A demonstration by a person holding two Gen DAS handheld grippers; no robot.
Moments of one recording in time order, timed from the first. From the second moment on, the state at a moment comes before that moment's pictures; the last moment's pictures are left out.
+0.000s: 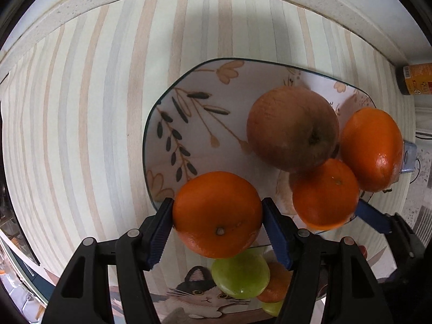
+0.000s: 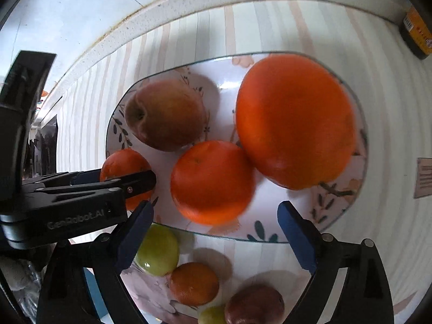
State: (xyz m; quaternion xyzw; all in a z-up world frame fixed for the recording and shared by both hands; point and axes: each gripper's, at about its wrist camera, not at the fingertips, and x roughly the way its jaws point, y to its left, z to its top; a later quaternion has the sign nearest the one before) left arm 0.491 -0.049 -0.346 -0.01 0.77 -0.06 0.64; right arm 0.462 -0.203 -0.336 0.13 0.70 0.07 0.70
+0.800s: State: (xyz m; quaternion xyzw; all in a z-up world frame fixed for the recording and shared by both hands) left arm 0.389 -0.029 -0.199 0.01 0.62 -0.03 0.78; right arm 0.370 -0.227 -0.225 0.07 0.62 0.00 0.78
